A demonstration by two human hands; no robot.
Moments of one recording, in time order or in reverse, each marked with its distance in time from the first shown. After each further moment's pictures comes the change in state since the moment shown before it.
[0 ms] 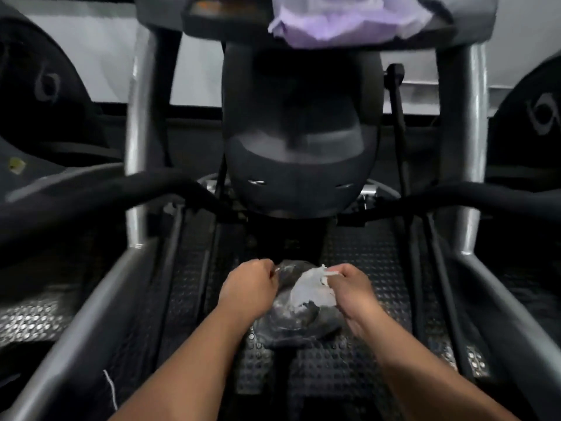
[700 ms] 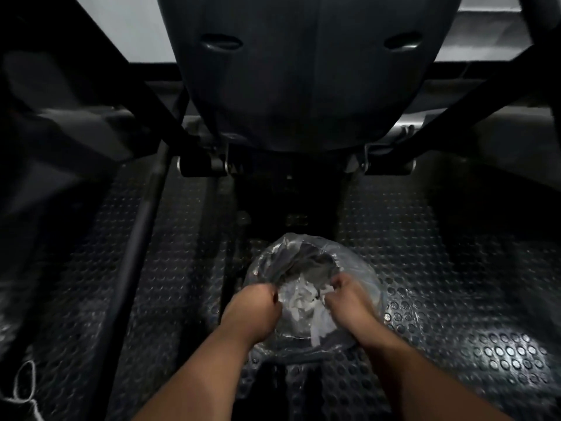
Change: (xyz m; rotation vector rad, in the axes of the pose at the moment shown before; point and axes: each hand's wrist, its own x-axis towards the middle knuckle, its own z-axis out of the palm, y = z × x) left_hand 0.136 -0.128 0.287 0.033 -0.151 -0.008; right_hand 0.209 0.237 0.065 -0.532 -0.003 0.008
